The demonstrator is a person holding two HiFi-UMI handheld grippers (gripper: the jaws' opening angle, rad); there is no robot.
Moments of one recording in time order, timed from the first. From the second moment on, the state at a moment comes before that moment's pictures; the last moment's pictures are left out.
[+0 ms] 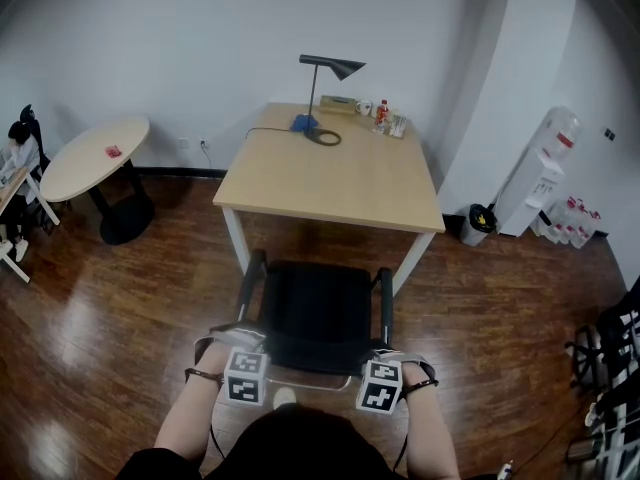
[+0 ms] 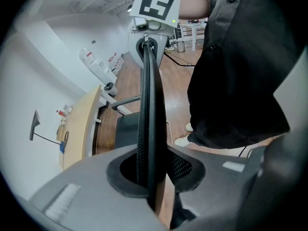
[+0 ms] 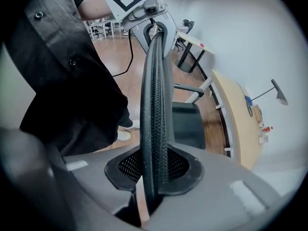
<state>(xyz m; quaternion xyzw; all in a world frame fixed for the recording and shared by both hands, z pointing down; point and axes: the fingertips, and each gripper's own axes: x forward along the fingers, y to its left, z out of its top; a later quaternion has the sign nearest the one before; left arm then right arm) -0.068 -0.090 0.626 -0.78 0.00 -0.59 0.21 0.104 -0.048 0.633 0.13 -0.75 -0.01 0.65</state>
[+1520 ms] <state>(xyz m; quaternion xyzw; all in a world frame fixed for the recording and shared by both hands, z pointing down) -0.067 -0.027 0.605 -0.80 0.07 -0.56 0.22 0.103 0.005 0.612 0.16 -0.78 -0.08 0.60</state>
